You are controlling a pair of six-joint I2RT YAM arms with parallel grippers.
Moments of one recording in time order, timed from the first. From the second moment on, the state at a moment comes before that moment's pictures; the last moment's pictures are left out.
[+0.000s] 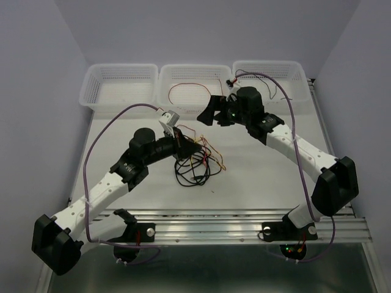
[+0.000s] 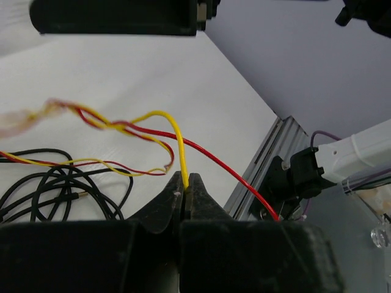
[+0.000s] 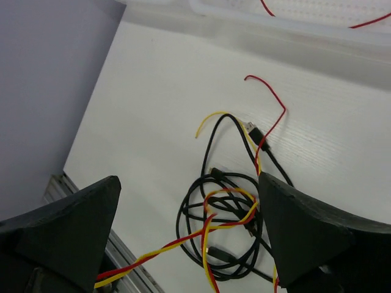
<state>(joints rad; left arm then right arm) -0.63 0.96 0.70 0.11 0.43 -0.52 0.56 1.53 1.30 -0.13 -0.28 0.56</state>
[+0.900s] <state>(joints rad) -0.63 1.05 0.76 -0.02 0.35 -0.60 0.56 1.29 1.18 -0.35 -0.56 0.39</state>
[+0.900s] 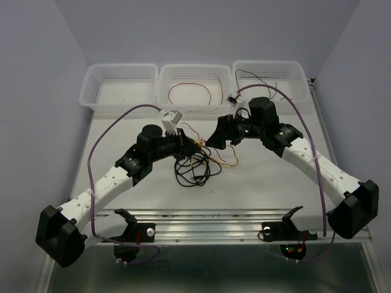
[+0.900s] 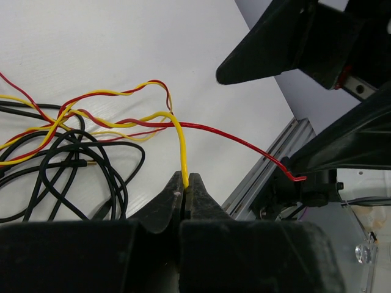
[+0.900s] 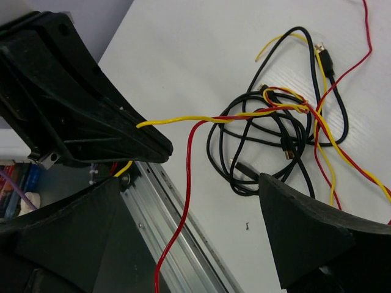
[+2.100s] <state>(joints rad) -0.22 1.12 1.24 -0.49 -0.11 -0.57 0.21 1.28 1.17 -0.36 -0.08 0.50</state>
